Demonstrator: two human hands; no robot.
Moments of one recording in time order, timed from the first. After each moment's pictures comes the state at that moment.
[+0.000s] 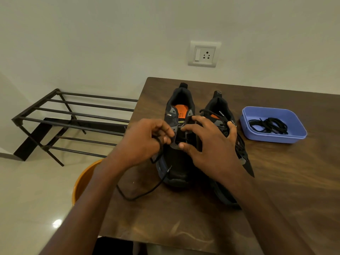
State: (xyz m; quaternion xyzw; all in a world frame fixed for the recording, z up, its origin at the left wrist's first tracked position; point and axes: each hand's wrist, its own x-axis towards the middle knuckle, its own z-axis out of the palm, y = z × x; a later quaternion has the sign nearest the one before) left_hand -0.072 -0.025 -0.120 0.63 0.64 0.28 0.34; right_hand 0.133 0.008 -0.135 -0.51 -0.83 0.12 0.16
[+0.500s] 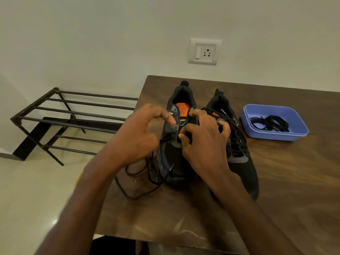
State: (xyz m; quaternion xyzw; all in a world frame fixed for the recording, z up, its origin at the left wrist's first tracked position) left_hand -0.081 -0.034 -0.099 0.68 0.60 0.30 0.28; right_hand 0.101 0.004 -0.139 -0.57 -0.80 0.08 0.20
